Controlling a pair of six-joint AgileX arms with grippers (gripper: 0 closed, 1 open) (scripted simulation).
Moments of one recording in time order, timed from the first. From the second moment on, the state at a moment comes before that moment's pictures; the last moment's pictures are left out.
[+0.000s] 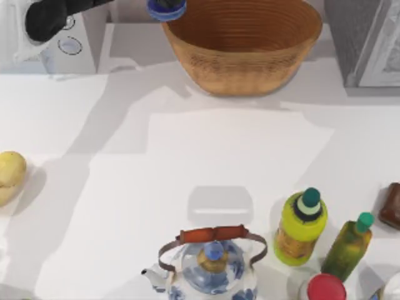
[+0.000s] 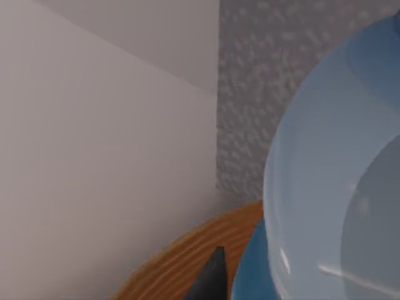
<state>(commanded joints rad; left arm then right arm) -0.32 1.80 1.36 0.24 0.50 0.11 0.00 0.00 0.00 0.00 0.00 0.00</state>
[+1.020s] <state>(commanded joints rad) -0.44 2.13 1.92 0.00 0.37 0.10 0.00 0.00 0.00 0.00 0.00 0.00</state>
